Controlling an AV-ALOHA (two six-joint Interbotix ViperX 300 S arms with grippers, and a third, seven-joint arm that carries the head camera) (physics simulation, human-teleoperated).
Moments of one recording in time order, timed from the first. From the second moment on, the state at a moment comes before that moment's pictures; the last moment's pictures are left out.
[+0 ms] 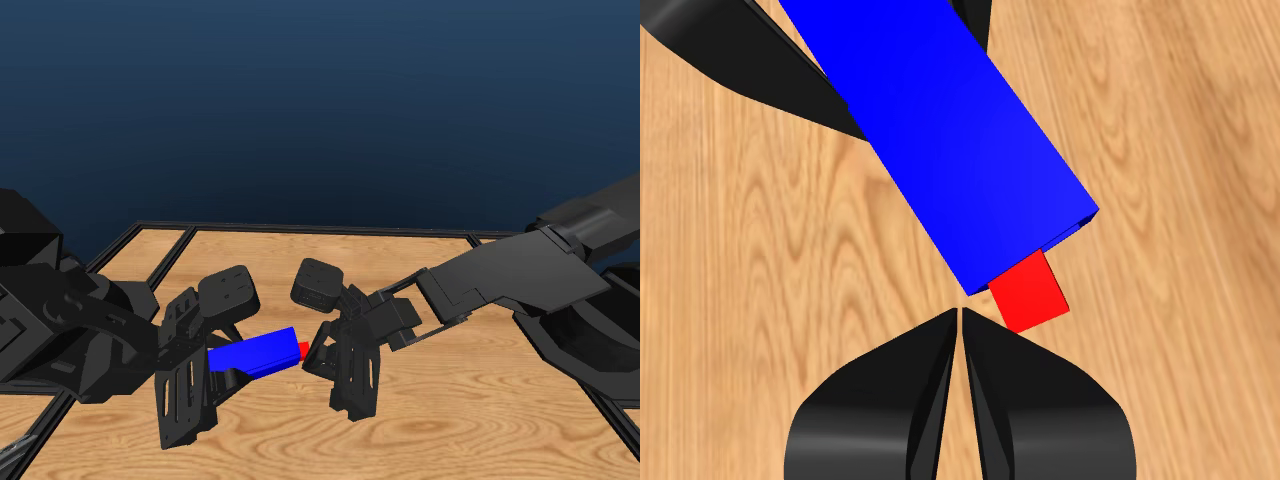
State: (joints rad) left arm -0.53 -0.10 0.72 0.69 0.77 -1.45; right arm 0.21 0.31 0.25 -0.30 0.35 0.68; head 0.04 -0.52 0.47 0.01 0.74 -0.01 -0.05
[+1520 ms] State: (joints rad) left arm -0.52 -0.10 0.74 0.72 0.73 -1.50; right arm 0.15 0.31 0.31 -0.16 0.22 0.48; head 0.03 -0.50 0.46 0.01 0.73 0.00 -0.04
